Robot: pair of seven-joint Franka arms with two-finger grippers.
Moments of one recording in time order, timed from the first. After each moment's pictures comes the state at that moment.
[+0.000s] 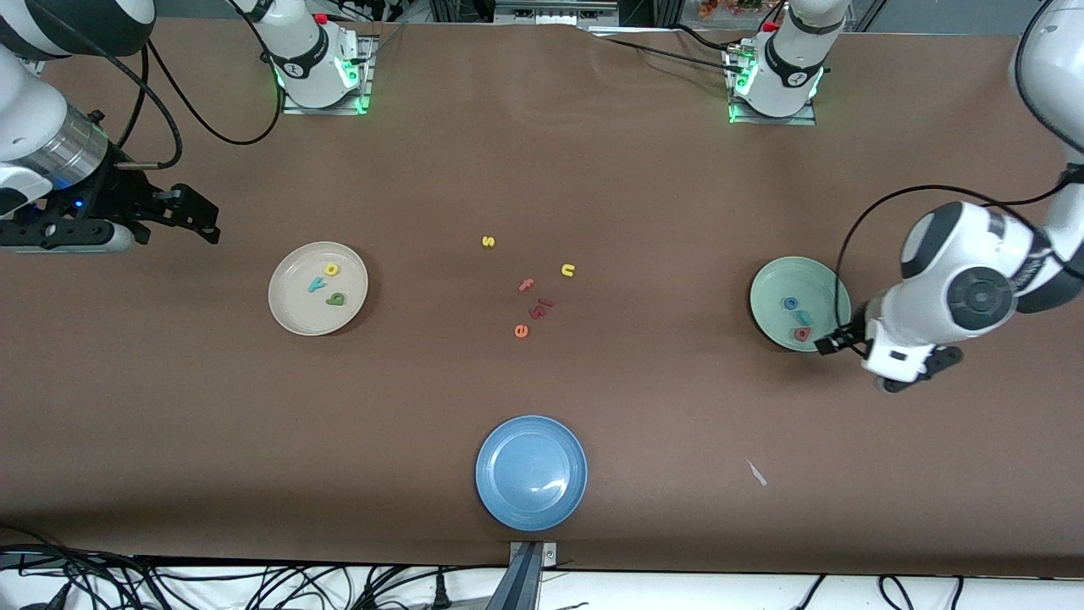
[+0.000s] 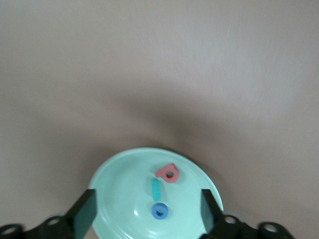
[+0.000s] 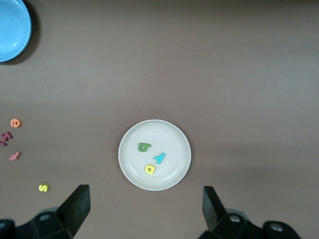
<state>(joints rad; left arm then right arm) 0.76 0.69 -0.95 -1.68 0.65 1.86 -0.84 0.09 0.01 0.01 -1.72 0.01 1.79 0.10</state>
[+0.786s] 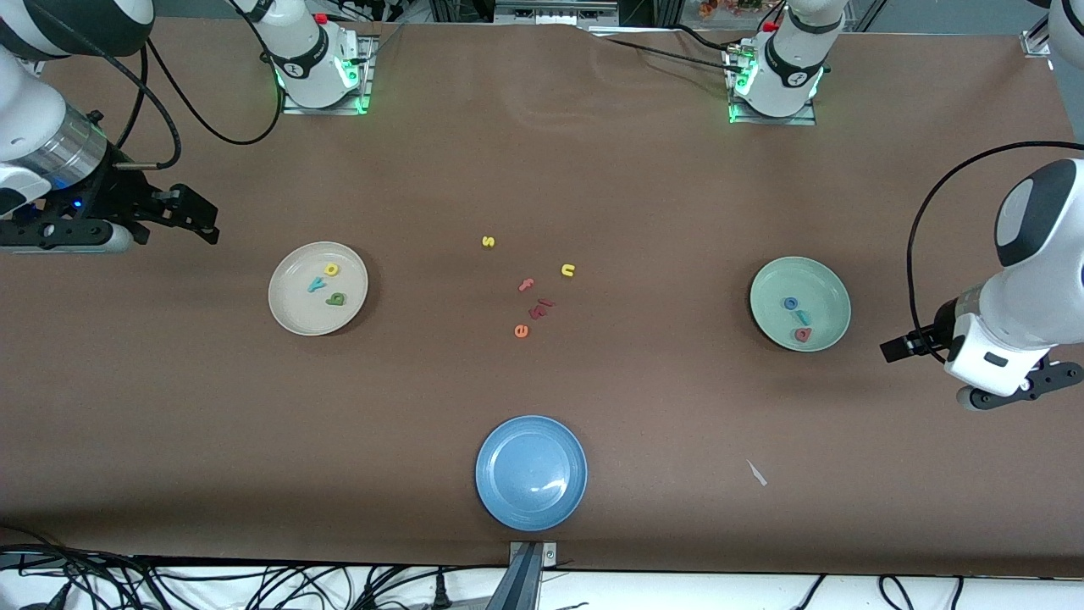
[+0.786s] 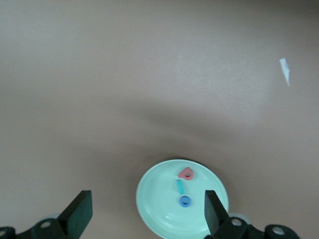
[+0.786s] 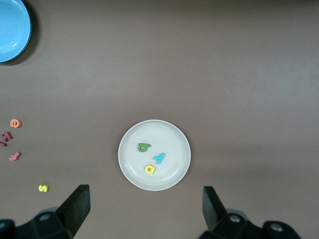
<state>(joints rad) 0.61 0.66 -0.90 -1.31 0.65 1.58 -0.56 0.09 0.01 0.01 -1.72 0.01 1.79 0.10</state>
